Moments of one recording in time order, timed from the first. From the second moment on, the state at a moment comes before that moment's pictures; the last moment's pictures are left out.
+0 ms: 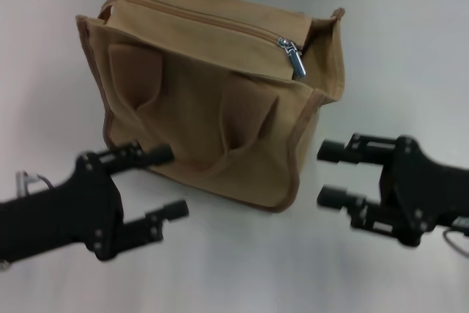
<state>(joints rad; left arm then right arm) -0.27 -2.07 0.78 0.48 1.71 1.94 -0.84 0.39 2.08 -0.90 -0.45 -1.63 -1.92 1.01</state>
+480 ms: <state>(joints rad) -0.26 -2.07 0.78 0.34 1.76 1.87 -0.74 0.39 2.08 -0.93 -0.31 -1.67 -1.83 0.81</state>
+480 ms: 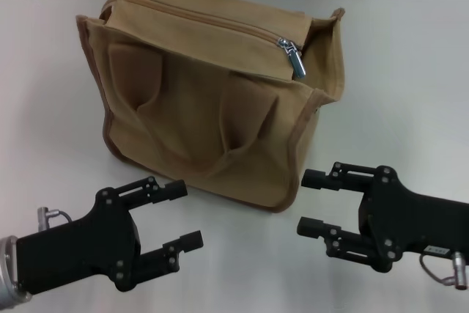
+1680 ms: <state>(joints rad) -0.26 -2.06 0.78 0.49 1.92 1.92 -0.80 0.43 2.09 -0.98 -0.21 -1.69 -1.69 0.72</state>
